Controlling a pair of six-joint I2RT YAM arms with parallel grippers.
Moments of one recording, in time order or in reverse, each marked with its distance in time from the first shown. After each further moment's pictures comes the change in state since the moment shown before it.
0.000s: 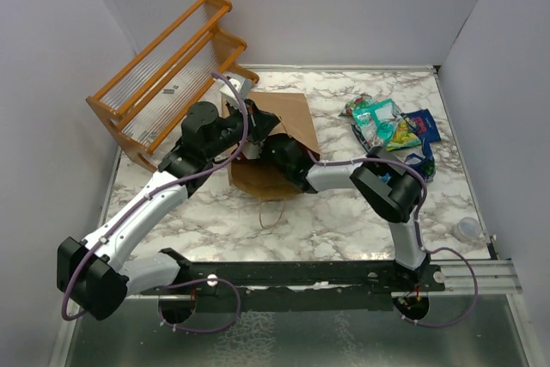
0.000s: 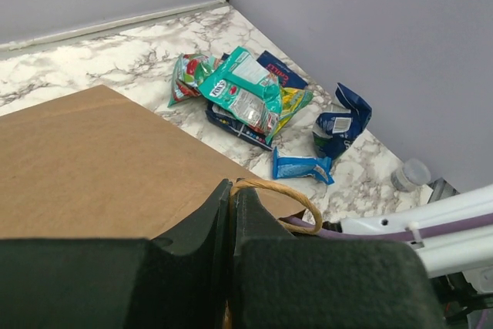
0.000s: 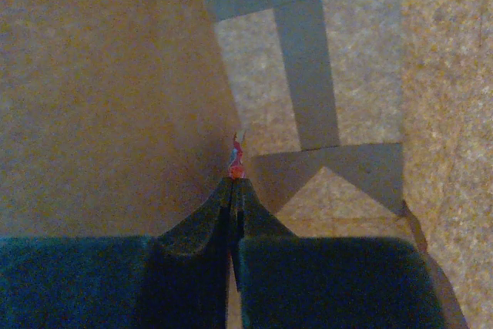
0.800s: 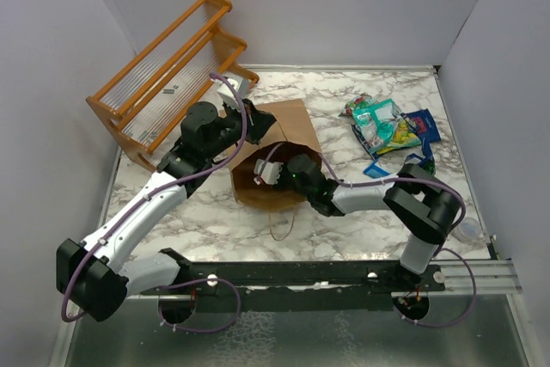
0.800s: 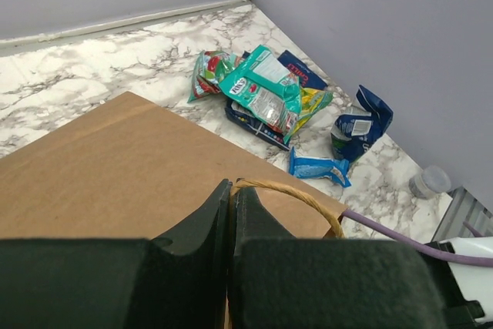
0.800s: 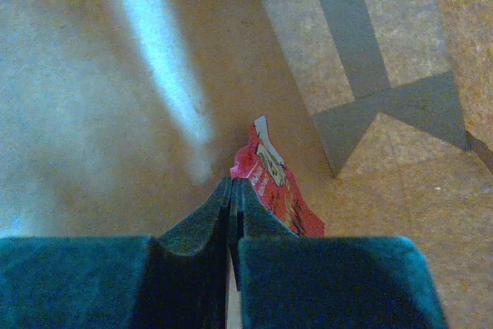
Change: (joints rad) left arm 0.011 -0.002 0.000 -0.032 -0.050 0.016; right arm 0.073 -0.299 -0.374 -0.023 -0.095 0.171
